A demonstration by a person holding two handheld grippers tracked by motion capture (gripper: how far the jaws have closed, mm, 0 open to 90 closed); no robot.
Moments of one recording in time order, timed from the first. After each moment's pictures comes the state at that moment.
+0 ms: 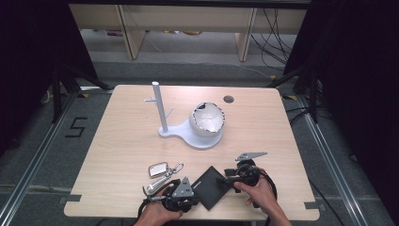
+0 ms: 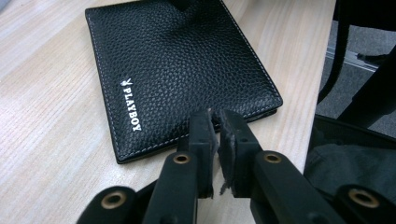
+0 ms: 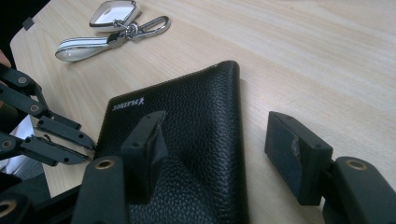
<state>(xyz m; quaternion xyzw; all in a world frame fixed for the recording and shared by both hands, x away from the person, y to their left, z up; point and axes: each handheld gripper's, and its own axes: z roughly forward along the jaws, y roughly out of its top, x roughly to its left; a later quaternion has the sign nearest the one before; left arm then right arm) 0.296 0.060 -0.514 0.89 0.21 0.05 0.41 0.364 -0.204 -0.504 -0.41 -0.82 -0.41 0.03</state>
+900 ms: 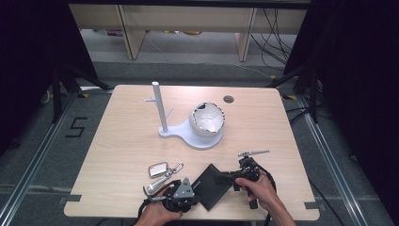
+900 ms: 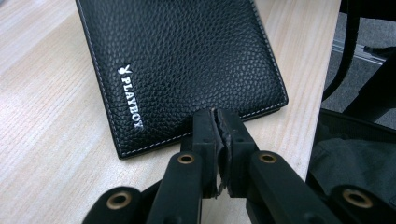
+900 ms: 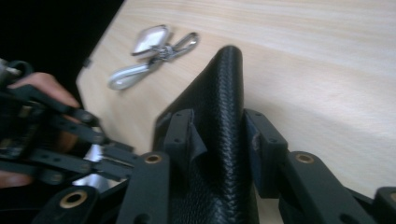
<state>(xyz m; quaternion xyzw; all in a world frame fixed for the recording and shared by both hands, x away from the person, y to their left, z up) 0.294 0.059 -0.515 0.89 0.20 0.06 0.40 0.369 -0.207 -0.504 -0.46 -0.75 -0.44 0.17</state>
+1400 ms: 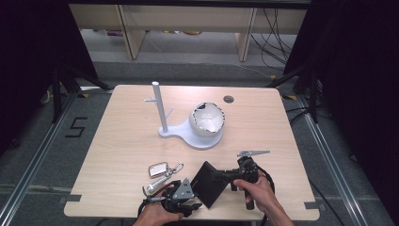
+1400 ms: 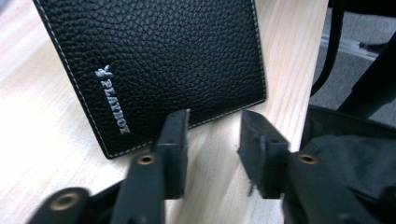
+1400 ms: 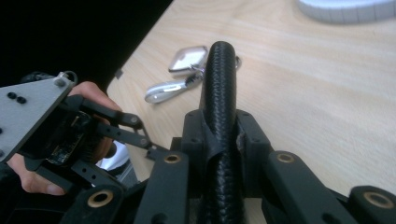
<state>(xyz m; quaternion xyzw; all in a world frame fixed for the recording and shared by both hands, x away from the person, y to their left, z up) 0.292 0.061 -0.508 0.89 0.19 0.06 0.40 0.357 -0.196 -0.483 -0.42 -0.75 -0.50 0.15</state>
